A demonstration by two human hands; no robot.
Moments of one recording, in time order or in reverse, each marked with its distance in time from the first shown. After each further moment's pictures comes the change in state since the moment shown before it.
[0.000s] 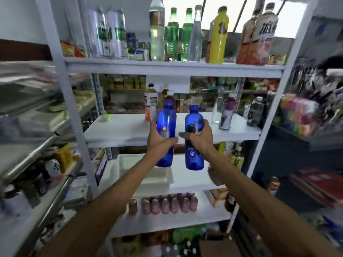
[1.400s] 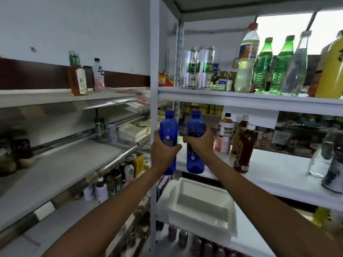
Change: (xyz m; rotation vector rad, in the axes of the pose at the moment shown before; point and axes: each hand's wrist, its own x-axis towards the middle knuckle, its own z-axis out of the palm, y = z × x) left_hand 0.057 -0.008 -0.169 0.293 0.623 0.084; right_hand 0.039 -0.080 0.217 0.138 -0.360 -0.183
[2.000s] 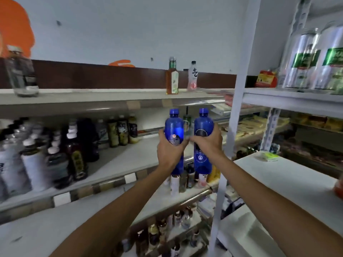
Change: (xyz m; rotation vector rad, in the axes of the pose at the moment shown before) left_hand 0.015 -0.024 -0.121 0.224 0.555 -0.081; right_hand 0.001 -0.027 0.162 0.251 -0.559 -0.096
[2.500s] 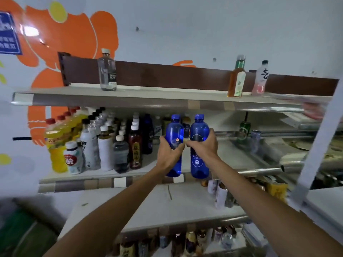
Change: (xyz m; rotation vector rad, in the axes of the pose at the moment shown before) left_hand 0.042 -0.059 -0.156 0.153 0.131 -0.150; right_hand -0.024 -0.011 0.181 0.079 -0.370 -0.029
